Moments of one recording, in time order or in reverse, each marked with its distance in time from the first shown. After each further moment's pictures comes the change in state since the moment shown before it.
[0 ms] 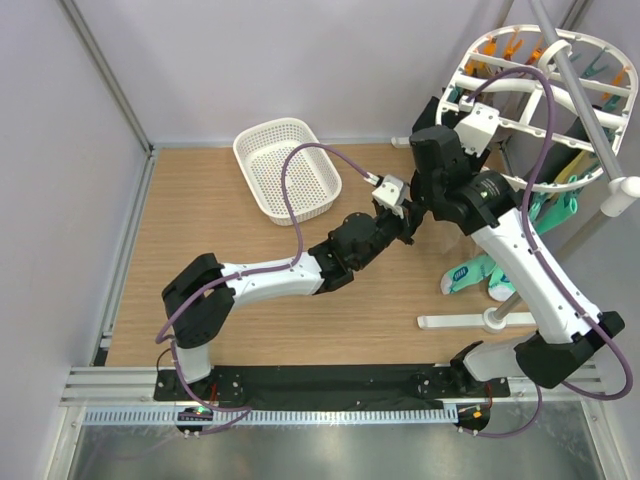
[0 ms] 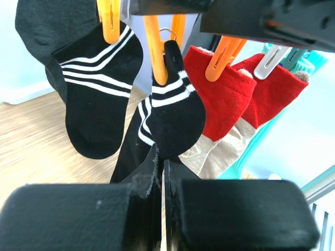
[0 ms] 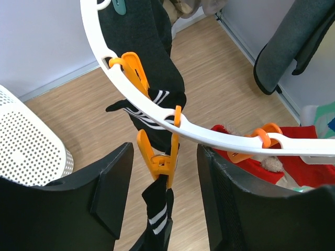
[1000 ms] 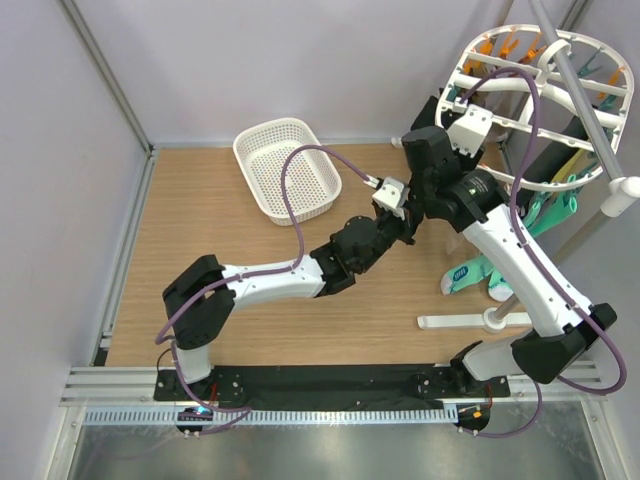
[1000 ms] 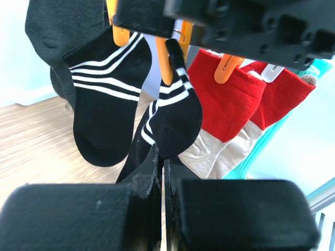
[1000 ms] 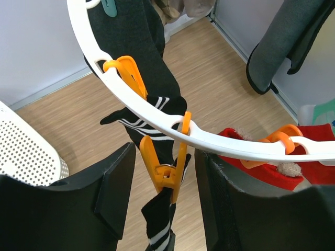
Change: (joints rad) left arm -0.016 0.000 0.000 0.014 -0.059 0.018; right arm -0.004 0.026 -0.033 0.044 0.038 0.015
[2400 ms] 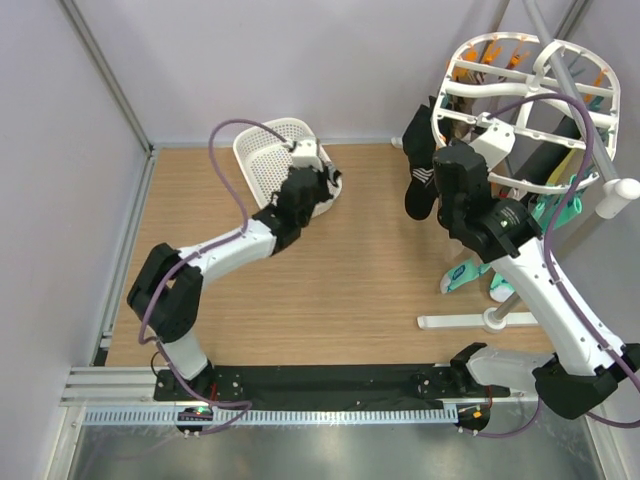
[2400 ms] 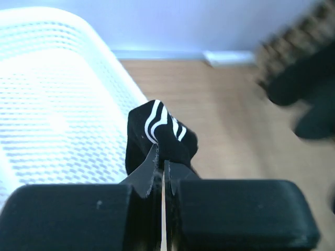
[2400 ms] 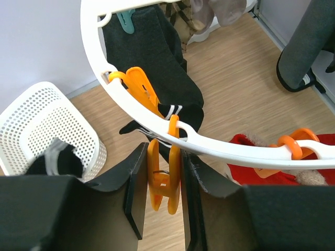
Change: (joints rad) left arm 0.357 -0.121 -0.114 -0.348 -0.106 -0.108; right arm 0.000 -0.188 -0.149 0.126 -0.155 -0.016
